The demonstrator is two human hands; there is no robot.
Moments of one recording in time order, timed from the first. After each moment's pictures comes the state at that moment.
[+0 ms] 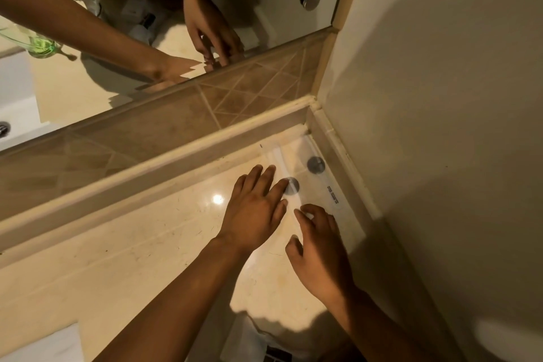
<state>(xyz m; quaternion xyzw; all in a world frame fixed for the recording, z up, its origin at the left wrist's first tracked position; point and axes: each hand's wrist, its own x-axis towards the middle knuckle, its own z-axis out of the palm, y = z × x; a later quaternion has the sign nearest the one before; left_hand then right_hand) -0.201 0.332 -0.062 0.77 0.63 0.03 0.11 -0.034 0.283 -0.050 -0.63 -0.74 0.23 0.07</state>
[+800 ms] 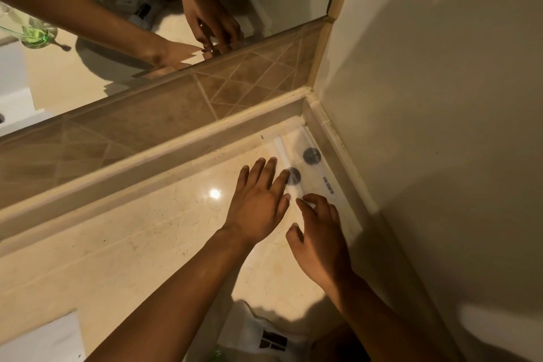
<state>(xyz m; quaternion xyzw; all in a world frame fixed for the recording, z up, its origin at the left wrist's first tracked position) -0.187 0.328 -0.064 0.76 0.63 0.00 0.14 -0.027 0.284 -0.055 -0.64 -0.73 0.23 0.07</state>
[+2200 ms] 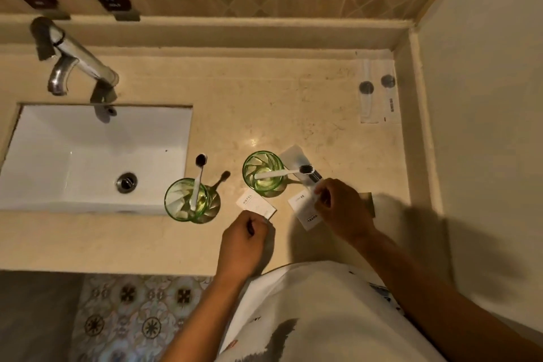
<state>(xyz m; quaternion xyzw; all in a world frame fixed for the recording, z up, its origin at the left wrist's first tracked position) -0.132 -0.070 0.029 0.18 0.85 0.32 0.39 0.014 0.100 0.002 -0.45 -0.82 0.35 0.01</state>
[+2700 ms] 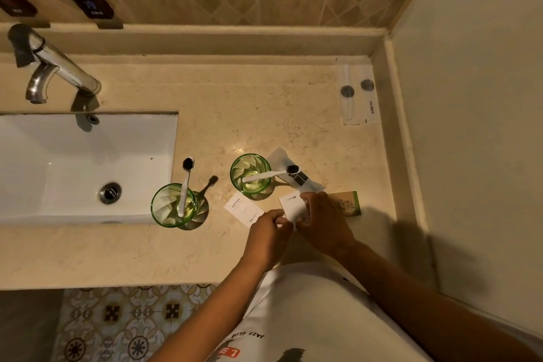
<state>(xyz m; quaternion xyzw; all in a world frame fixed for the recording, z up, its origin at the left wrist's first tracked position) -0.101 -0.020 0.021 0.23 0.78 0.28 0.51 0.018 0.071 -0.016 -0.46 -0.82 0.32 -0.08</state>
